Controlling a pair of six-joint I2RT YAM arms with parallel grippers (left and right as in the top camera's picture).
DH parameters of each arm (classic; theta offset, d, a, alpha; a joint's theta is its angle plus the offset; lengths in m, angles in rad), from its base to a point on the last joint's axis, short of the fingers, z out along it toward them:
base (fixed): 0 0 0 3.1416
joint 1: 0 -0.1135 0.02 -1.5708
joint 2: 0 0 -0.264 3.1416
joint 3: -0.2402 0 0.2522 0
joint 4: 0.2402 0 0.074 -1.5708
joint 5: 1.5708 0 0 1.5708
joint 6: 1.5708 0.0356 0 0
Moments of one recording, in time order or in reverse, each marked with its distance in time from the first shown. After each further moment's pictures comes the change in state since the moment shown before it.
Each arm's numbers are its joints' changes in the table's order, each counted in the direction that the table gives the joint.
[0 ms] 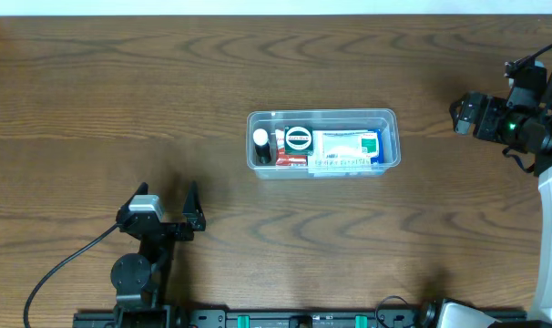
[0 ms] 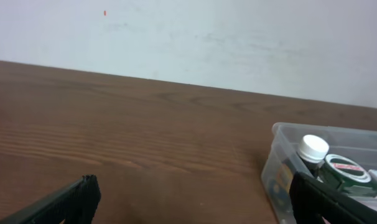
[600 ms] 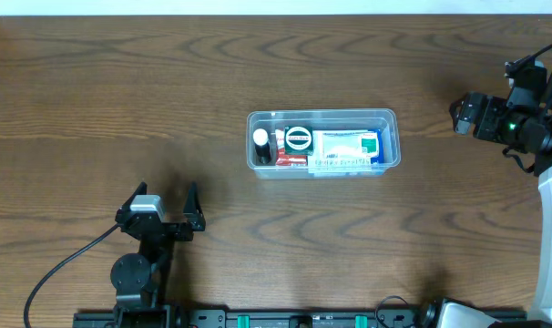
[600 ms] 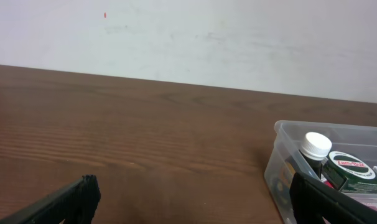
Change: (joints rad) left arm -0.001 0.000 -0.001 0.001 0.000 0.017; right arm 0.000 0.000 0.000 0.000 0.000 0.000
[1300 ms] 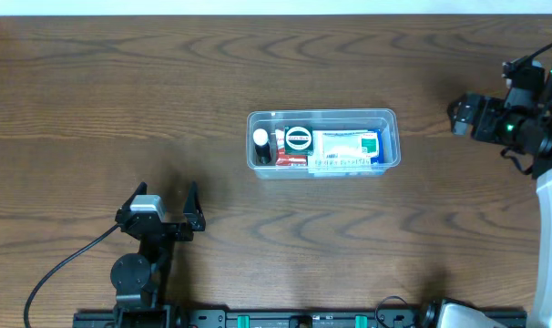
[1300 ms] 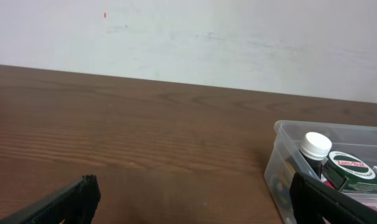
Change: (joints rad) left arm 0.000 0.000 0.000 0.000 0.000 0.000; right arm -0.034 0.033 0.000 0.007 0.009 0.000
